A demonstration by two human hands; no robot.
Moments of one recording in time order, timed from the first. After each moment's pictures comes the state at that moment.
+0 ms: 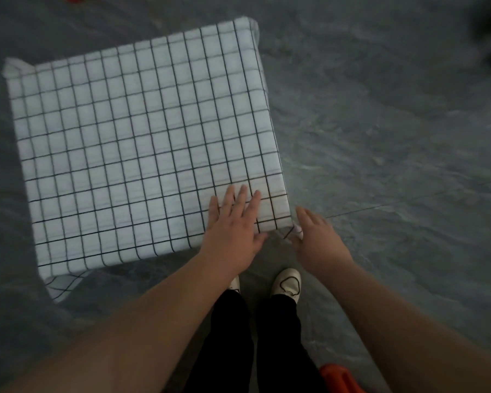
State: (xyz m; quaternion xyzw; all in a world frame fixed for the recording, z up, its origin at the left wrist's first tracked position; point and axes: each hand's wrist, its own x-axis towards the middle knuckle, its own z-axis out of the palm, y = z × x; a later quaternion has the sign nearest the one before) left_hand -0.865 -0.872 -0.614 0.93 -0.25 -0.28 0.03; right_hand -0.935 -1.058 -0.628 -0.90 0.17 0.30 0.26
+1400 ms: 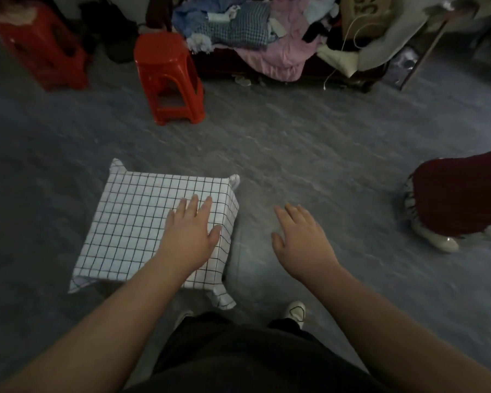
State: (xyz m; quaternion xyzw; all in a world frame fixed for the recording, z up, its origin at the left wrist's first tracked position) left_hand -0.797 -1.041 -0.207 0.99 -0.02 -0.16 0.05; right_hand -0.811 -1.286 -0.201 -0.97 -0.07 0.15 0.18
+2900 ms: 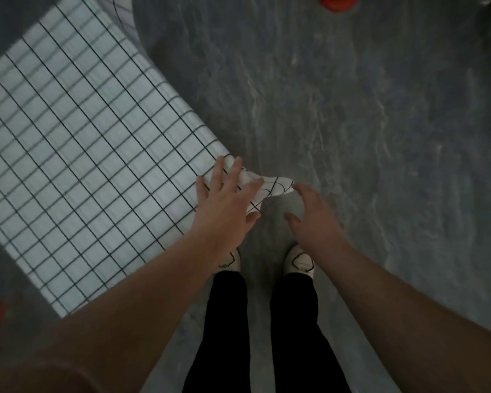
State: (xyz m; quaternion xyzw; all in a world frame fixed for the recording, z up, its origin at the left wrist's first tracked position) left_hand -0.497 -1.048 -0.646 0.94 0.25 -0.18 0.16; right_hand -0.370 -1.206 -0.679 -0.87 -0.24 0.39 0.20
